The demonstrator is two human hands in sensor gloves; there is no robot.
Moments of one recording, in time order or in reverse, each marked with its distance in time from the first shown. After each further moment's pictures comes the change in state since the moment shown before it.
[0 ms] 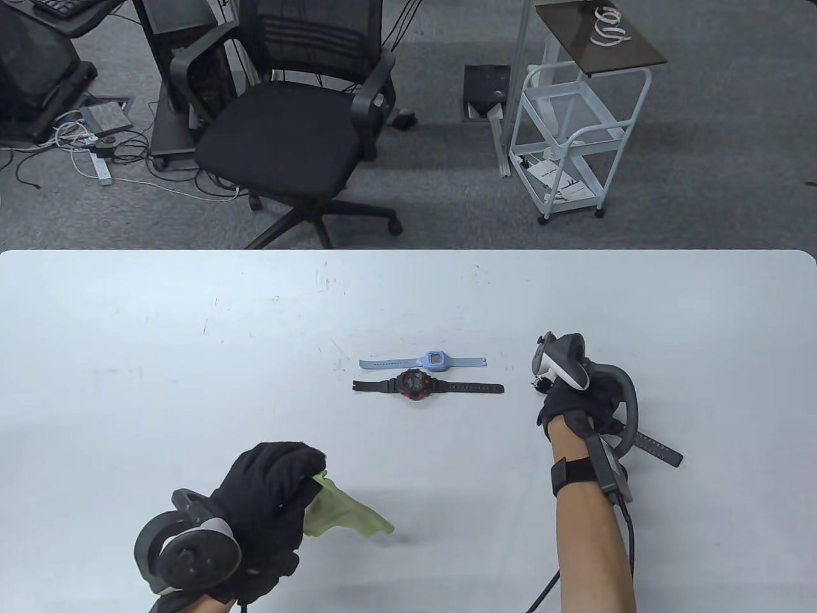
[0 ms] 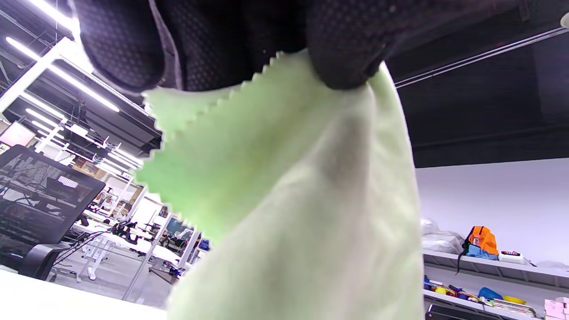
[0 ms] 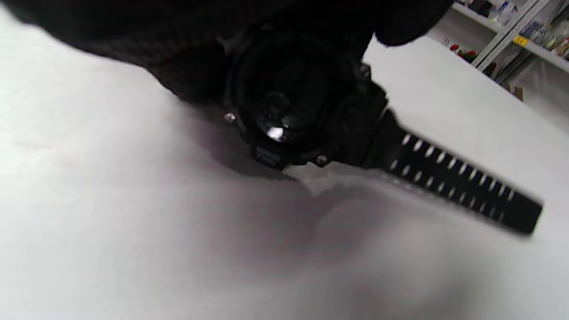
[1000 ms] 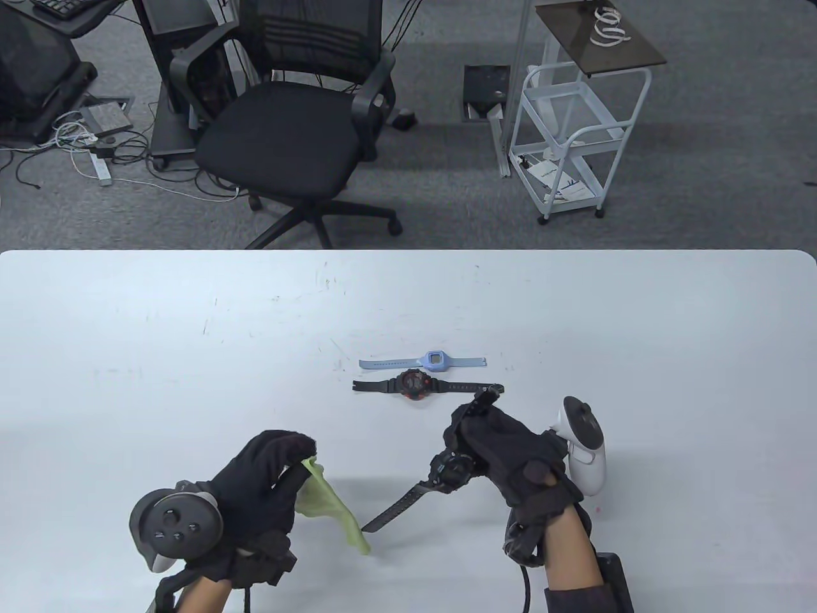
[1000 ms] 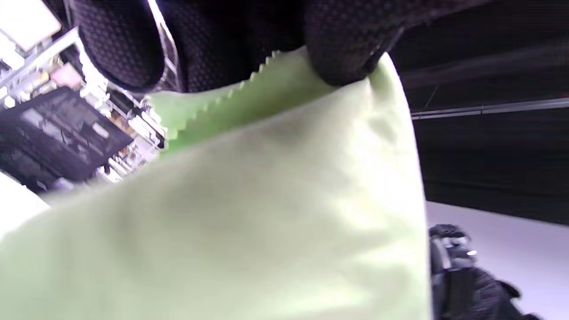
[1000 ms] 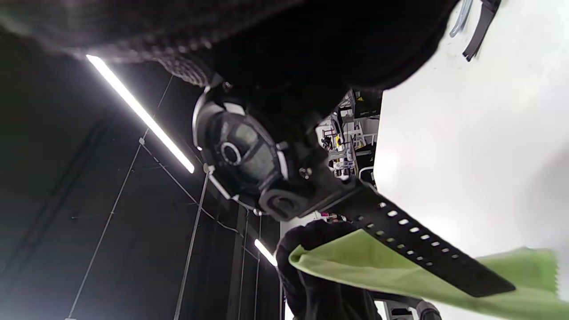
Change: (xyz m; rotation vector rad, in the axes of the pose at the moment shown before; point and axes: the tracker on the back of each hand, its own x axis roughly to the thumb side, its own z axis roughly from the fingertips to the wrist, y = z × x) left_hand -0.034 -0.015 0.000 -0.029 0.148 0.276; right_hand 0.010 0.030 0.155 0.452 -1.391 -1.569
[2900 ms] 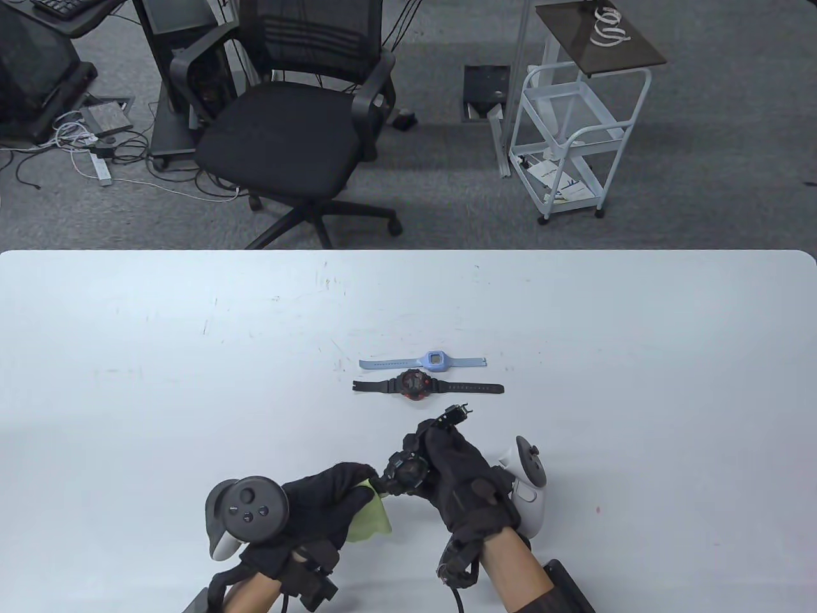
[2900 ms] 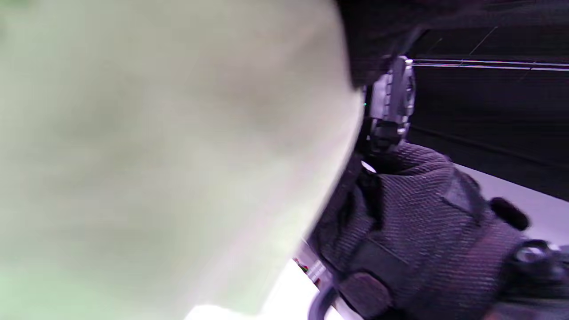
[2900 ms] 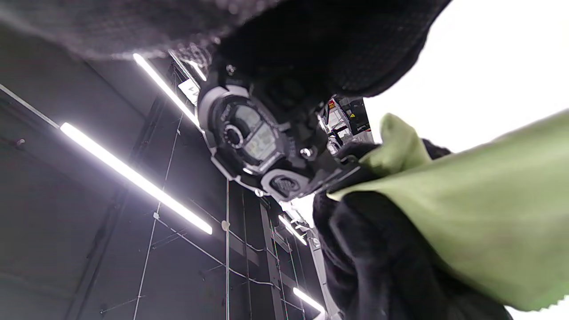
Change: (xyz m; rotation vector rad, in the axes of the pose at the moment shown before) left_hand -0.008 -0.070 0.001 -0.224 0.083 0.034; right_hand -0.068 0.049 -0.016 -0.123 0.028 -0.311
